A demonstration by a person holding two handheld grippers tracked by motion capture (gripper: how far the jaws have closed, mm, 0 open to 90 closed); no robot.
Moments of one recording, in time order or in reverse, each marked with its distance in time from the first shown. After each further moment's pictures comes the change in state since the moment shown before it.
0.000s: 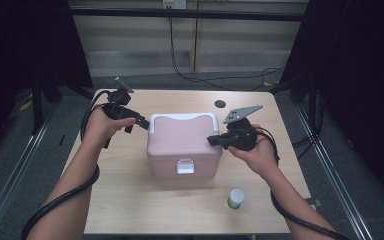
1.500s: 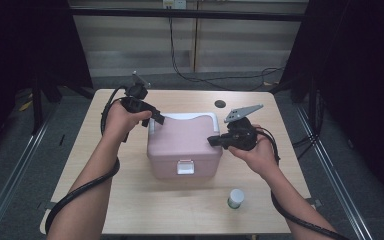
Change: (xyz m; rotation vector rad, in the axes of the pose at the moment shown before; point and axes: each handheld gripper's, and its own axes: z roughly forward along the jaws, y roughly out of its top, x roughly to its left) left arm -0.033 0.024 0.015 0.004 -0.048 -0.009; right arm -0.002 -0.001 0.000 0.001 0.016 0.042
